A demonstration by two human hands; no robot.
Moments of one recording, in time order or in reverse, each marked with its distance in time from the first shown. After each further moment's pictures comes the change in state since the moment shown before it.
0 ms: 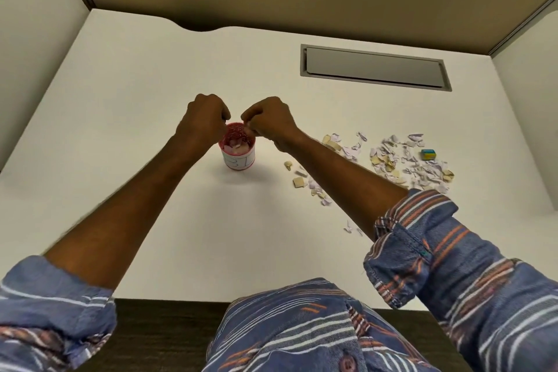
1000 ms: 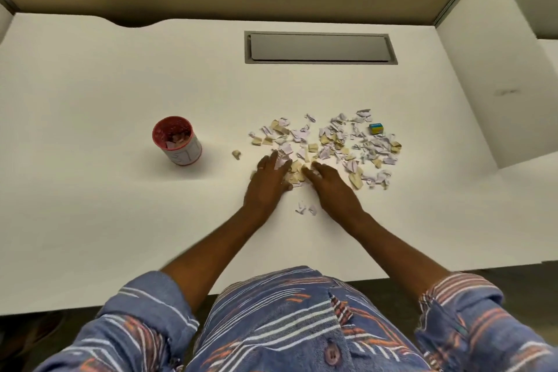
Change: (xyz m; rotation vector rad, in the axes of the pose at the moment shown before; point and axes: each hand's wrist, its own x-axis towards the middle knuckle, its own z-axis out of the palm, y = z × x) left_hand -0.105 0.142 0.220 -0.035 -0.242 0.320; right_hand -0.132 0.288 -0.126 -0.776 0.158 -0.260
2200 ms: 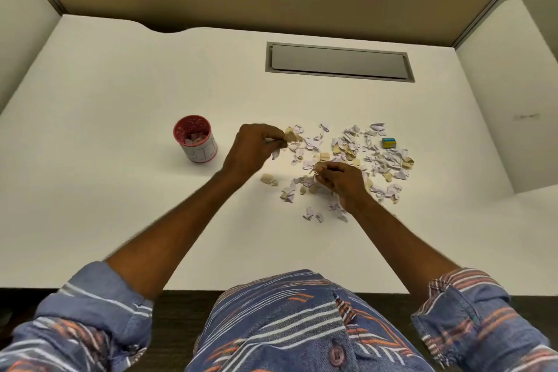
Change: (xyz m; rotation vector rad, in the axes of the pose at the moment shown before) left_hand -0.001 0.001 -0.124 -0.537 0.282 0.090; right_hand 0.042 -0.021 -0.042 1.484 0.094 0.703
